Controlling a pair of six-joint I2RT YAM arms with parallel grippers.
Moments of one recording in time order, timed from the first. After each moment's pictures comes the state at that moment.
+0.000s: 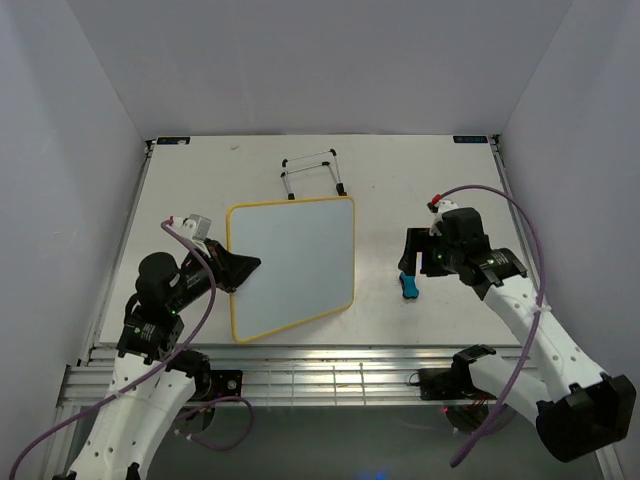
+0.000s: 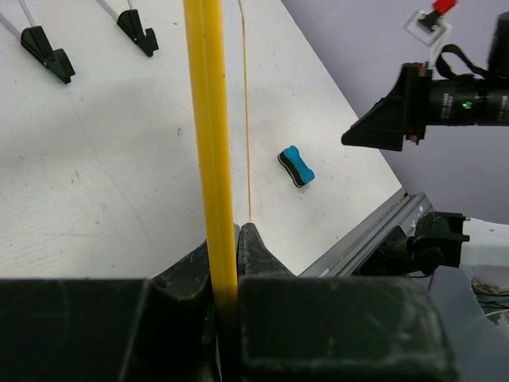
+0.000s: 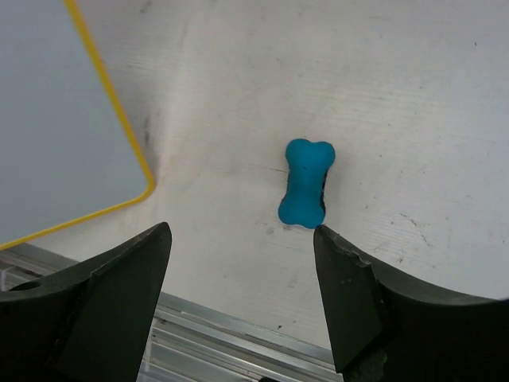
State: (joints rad) left arm -0.25 0.47 0.62 -0.31 0.49 -0.47; right arm 0.37 1.01 0.84 -0.69 -0.09 0.26
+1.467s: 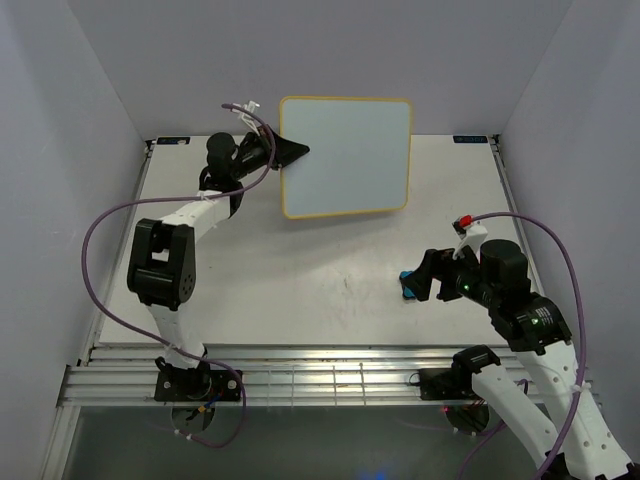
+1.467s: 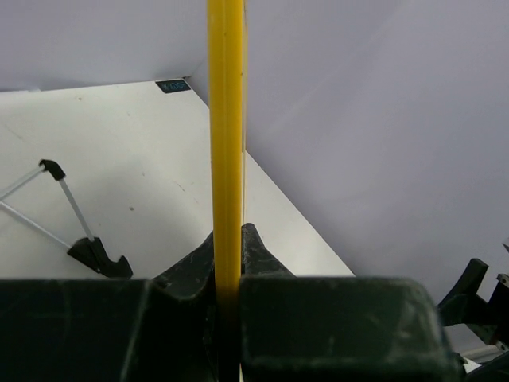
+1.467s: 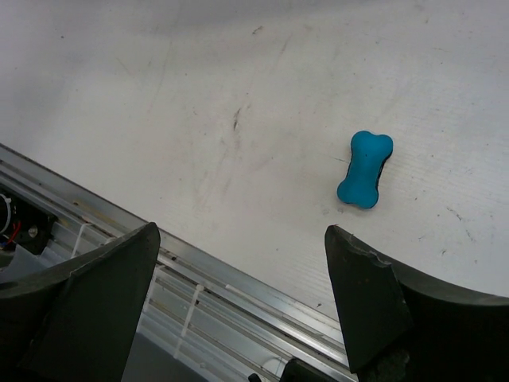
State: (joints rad) left arm -0.23 1.84 1.27 0.72 0.74 -0.80; right arm 0.37 0.57 0.81 -0.79 -0.27 0.29
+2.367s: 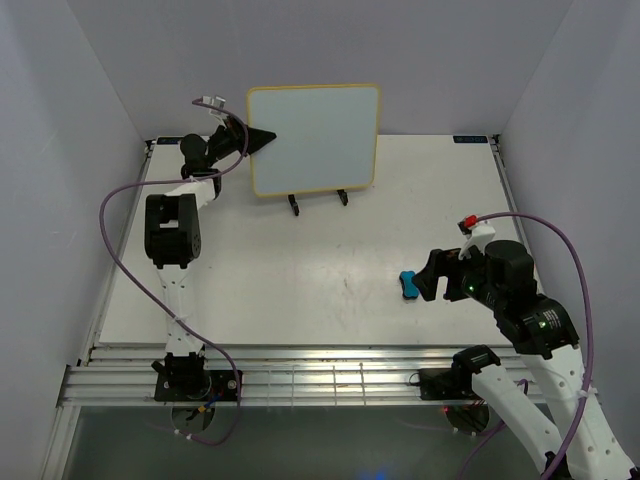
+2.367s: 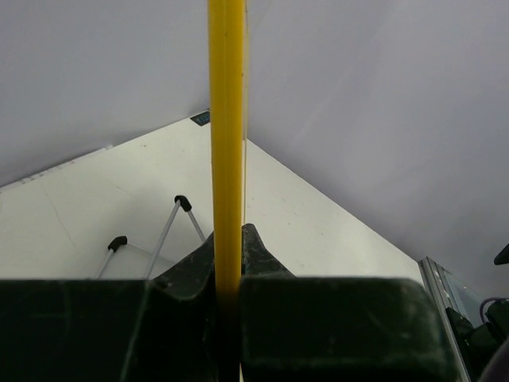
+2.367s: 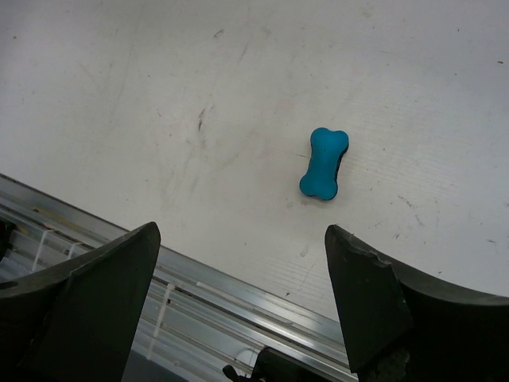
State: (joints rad) left arm -0.01 2.35 1.71 1.17 1.02 -0.97; right arm 0.37 0.56 0.87 -0.87 -0.17 0.22
